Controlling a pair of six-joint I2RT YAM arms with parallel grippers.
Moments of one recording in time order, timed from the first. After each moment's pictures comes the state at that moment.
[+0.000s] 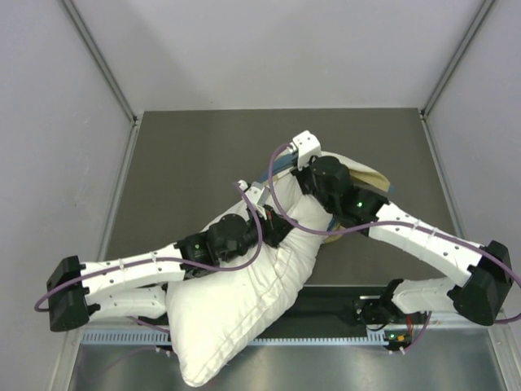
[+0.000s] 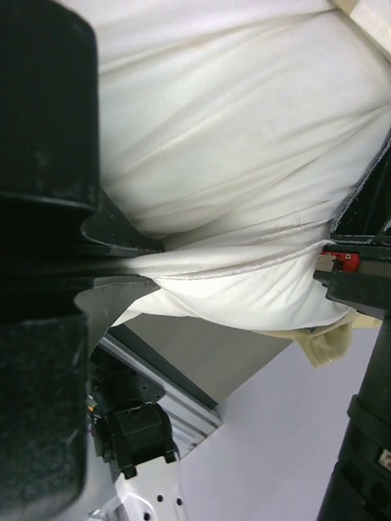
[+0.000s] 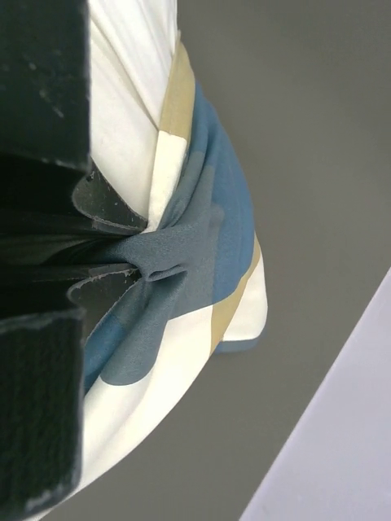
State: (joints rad) left arm -1.18 1.05 0.69 0.18 -0.24 -0.56; right arm 0.86 1.24 1.04 -0.11 0.47 -0.12
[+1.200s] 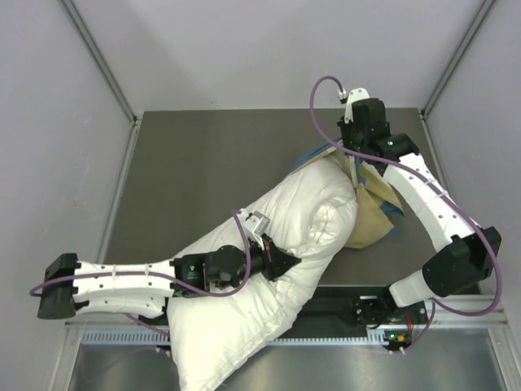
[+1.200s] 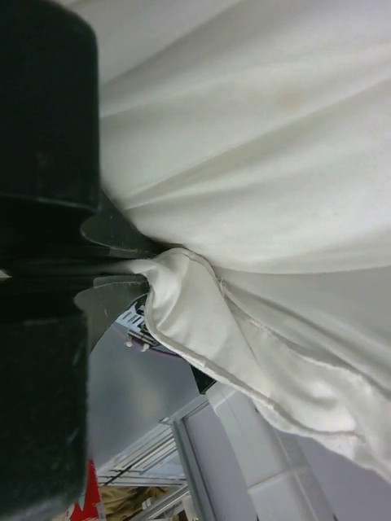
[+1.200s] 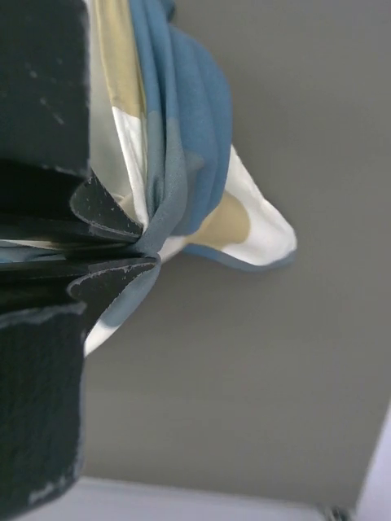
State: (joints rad) left arm -1.41 0.94 0.55 0.20 -0.32 -0.77; right arm 0.37 1.46 1.47 -0.62 0.24 -0.03
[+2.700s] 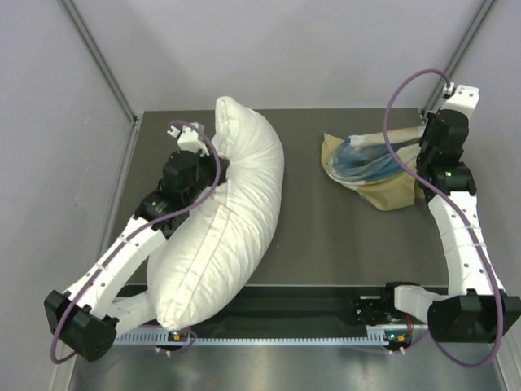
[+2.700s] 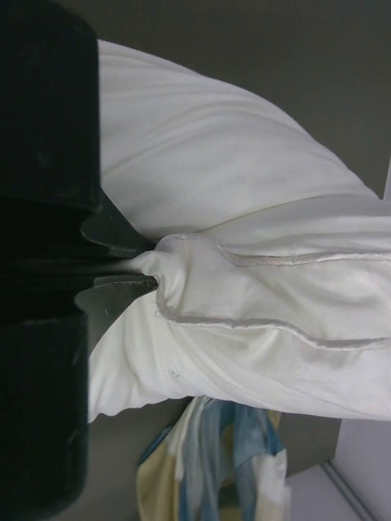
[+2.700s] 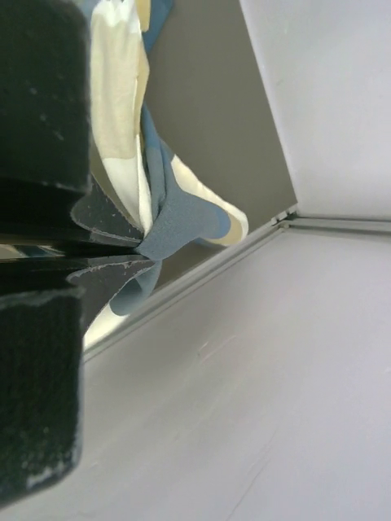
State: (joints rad) left arm -0.55 1.03 0.98 -0.23 -0.21 -0.47; right arm -0.02 1.16 1.24 -0.29 0.53 -0.03
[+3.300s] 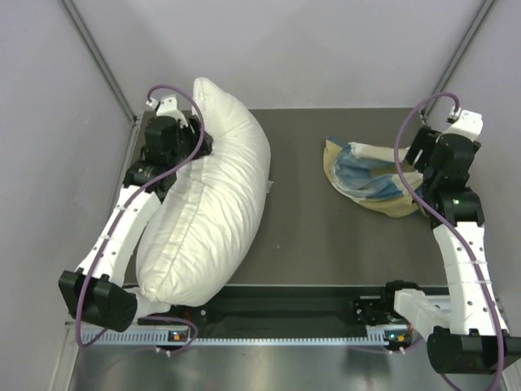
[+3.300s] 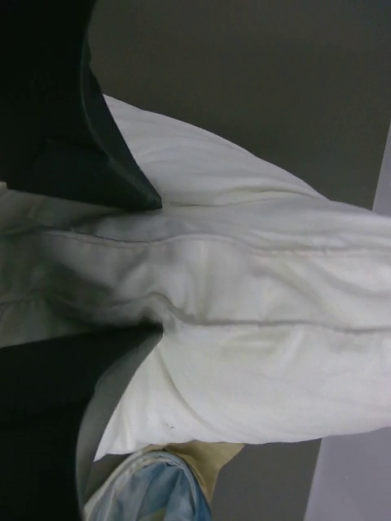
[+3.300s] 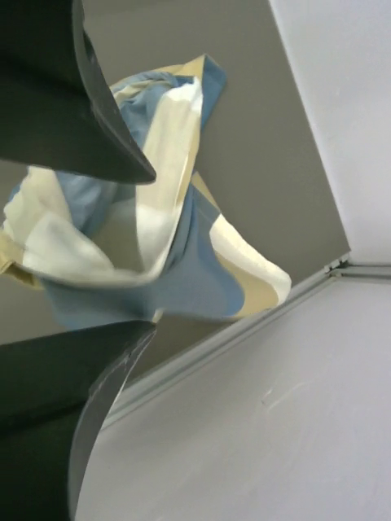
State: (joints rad) left arm -0.24 1.25 1.25 -0.35 -0.07 -0.37; right arm -0.02 0.95 1.13 -0.46 0.40 0.13
